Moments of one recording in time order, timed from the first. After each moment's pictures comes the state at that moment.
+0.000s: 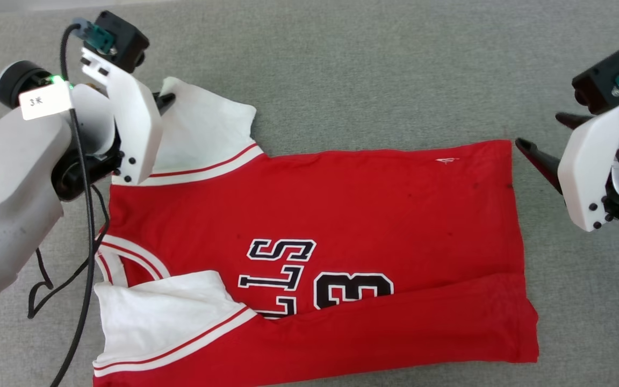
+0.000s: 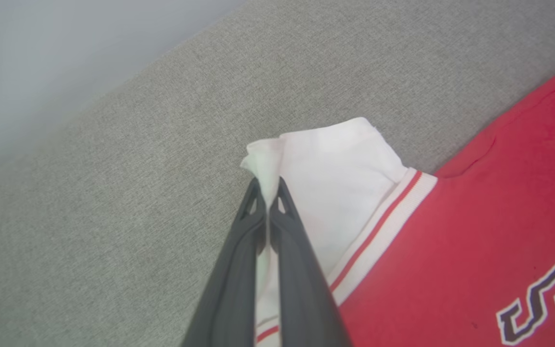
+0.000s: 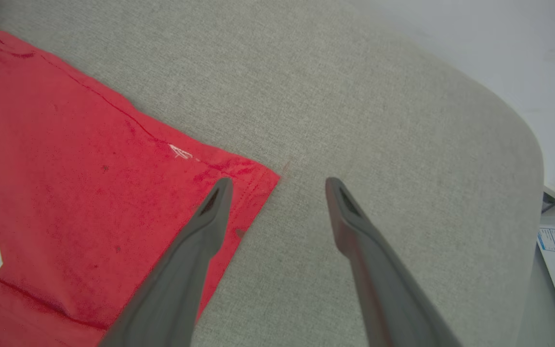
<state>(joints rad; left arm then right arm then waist) -1.19 0.68 -1.15 0.54 -1.02 -0.13 0.33 -0.68 -0.60 0.40 0.04 0.54 0.13 0.77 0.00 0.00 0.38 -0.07</state>
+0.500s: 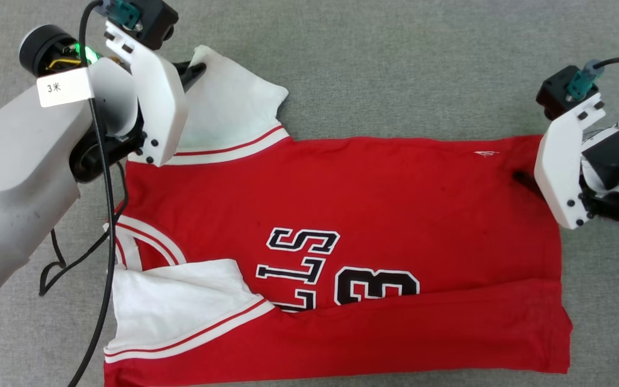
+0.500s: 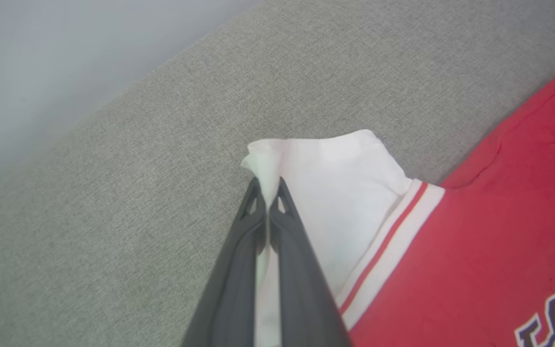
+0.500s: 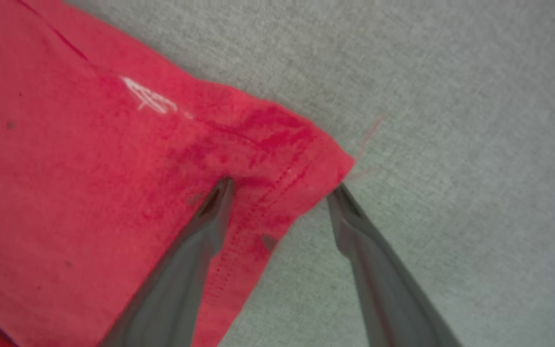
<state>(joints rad) -1.27 0.66 -1.19 0.49 -1.01 -0.13 0.27 -0.82 -0.59 0.59 0.29 0.60 0.13 0.92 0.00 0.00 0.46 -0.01</state>
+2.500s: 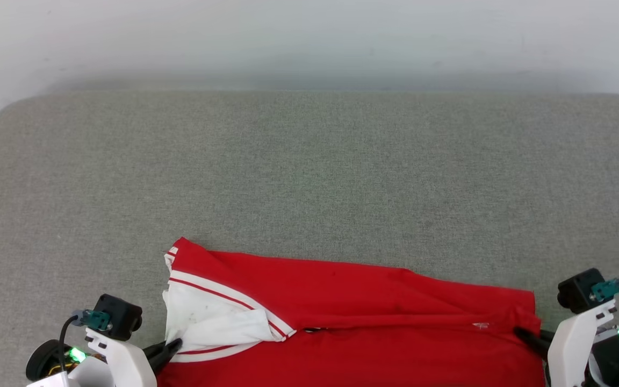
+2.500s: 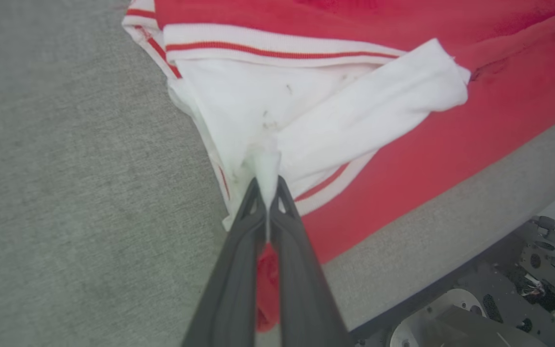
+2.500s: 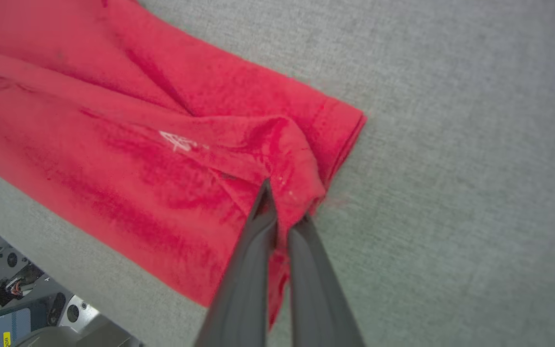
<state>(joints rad) -0.52 0.97 -1.28 0.06 -1.20 0.12 -0.03 -0.19 -0.64 0.48 0.23 0.74 0.13 0.42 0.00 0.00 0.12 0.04</state>
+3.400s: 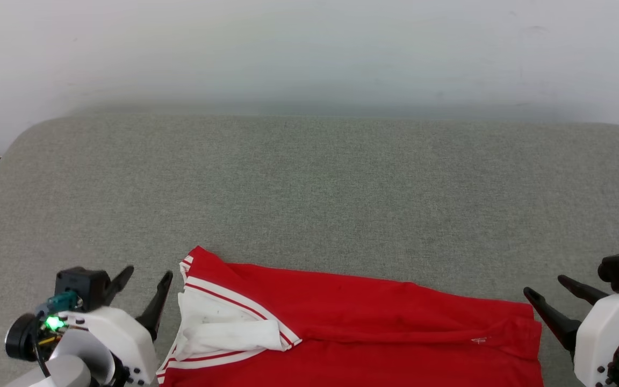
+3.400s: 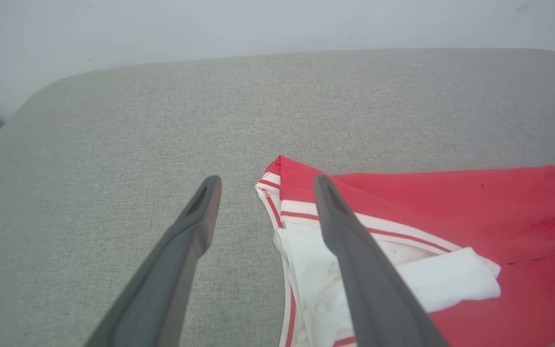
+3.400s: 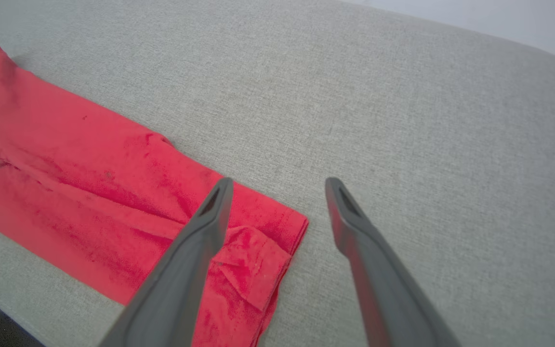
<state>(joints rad) -0.44 0.88 -1.06 0.11 -1.15 0.32 -0.26 -0.09 -0.57 0.24 0.07 0.60 0.13 0.36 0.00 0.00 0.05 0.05</state>
